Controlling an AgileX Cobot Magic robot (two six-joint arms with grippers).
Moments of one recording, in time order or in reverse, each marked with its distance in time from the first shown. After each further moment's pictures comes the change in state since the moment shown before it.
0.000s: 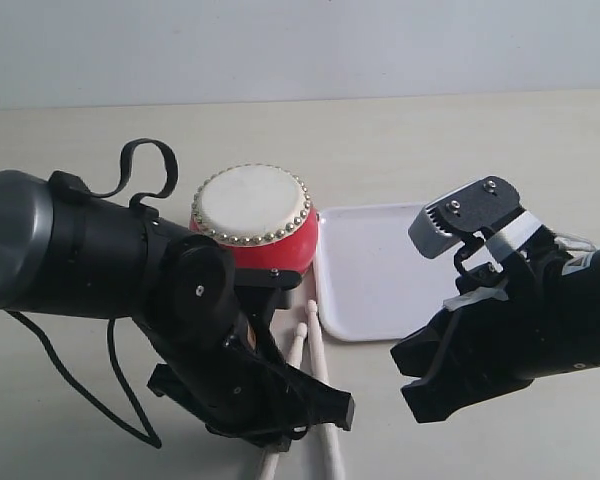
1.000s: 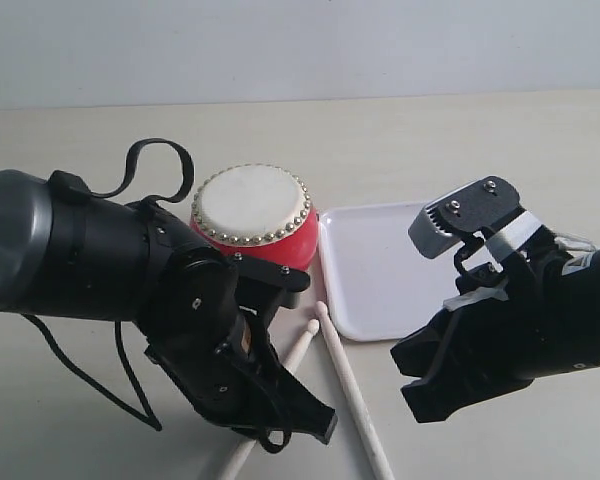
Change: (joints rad) left arm -0.012 -0.014 -0.005 0.208 0.006 0.015; right arm 0.000 0.000 0.000 0.000 0.000 0.000
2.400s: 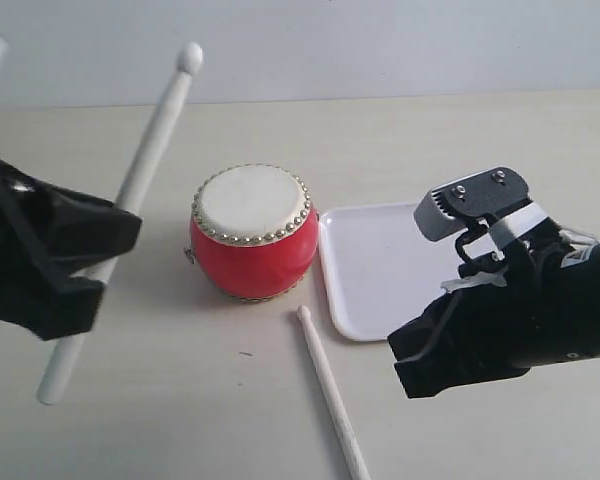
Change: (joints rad) left arm 0.000 -0.954 0.217 0.456 0.007 -0.178; right arm 0.000 0.005 0.000 0.002 -0.052 0.064
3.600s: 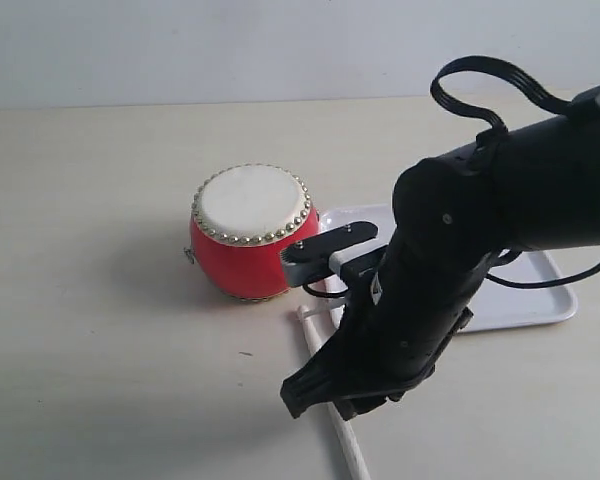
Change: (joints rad) left arm 0.000 -0.362 0.037 0.022 0.048 -0.002; right arm 0.240 0.458 -0.381 -0.644 0.271 0.851
